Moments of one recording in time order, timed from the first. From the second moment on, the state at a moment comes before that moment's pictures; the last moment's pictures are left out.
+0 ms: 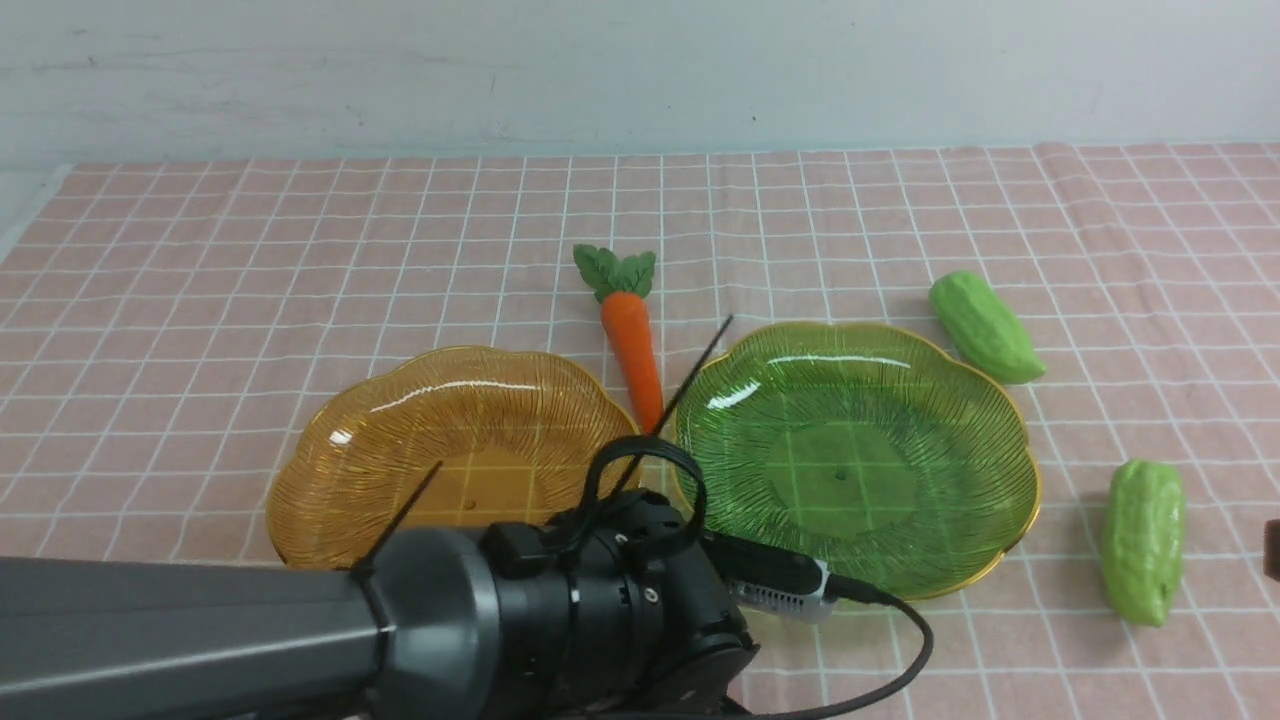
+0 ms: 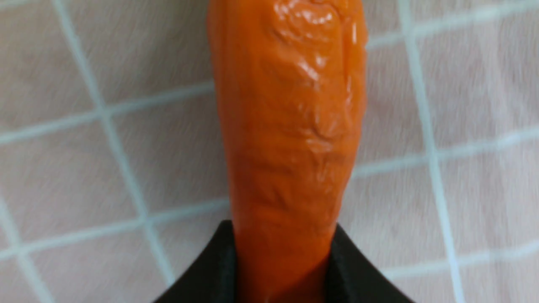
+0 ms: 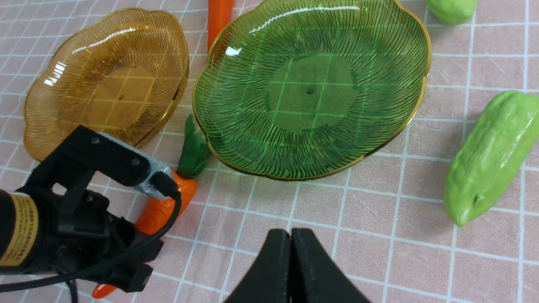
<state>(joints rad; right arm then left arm) -0.04 0.69 -0.72 0.56 1.06 -0.29 -0.97 1.81 -1.04 0.15 0.74 -0.85</state>
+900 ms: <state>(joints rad) -0.04 1.53 -0.94 0.15 0.80 0.07 -0.34 1.59 -1.04 -0.06 0.68 -0.21</state>
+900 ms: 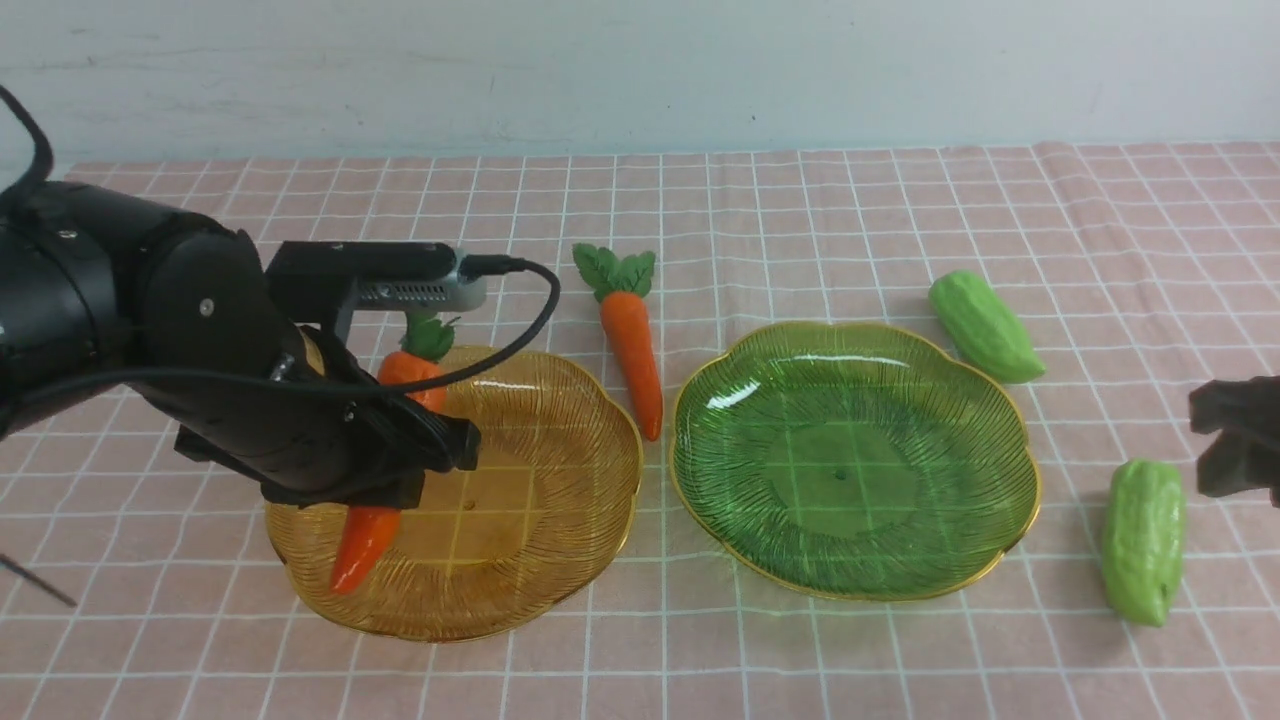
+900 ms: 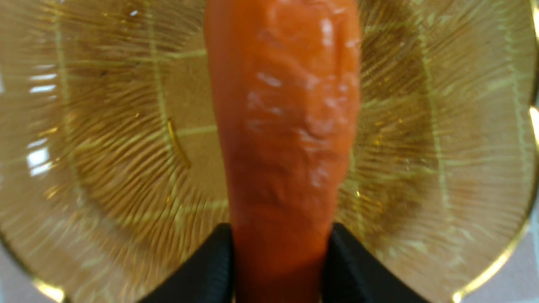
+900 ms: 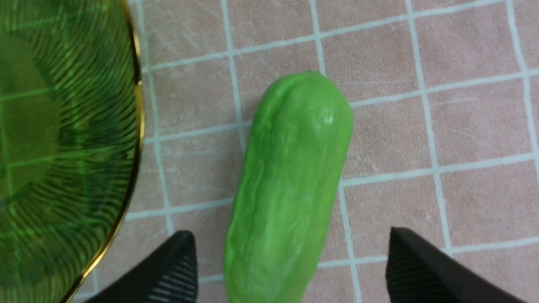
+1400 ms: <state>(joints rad) -0.04 1.77 -1.03 0.12 0.75 0.09 -0.34 1.67 -1.30 -0.06 0.74 -0.28</state>
